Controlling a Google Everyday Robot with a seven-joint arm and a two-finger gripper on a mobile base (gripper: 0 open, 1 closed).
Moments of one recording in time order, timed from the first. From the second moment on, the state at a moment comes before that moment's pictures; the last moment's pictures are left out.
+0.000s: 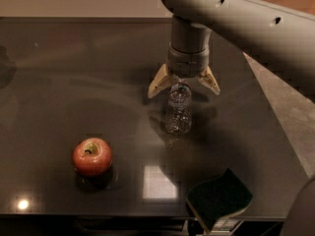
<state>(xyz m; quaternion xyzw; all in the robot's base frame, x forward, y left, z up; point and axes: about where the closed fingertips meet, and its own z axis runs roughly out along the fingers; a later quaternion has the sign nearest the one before) 0.565 -0.076 0.846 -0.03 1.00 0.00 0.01</state>
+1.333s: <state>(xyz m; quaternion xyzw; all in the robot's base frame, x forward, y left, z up) 0.574 -0.067 0.839 -0.01 1.00 0.00 0.00</state>
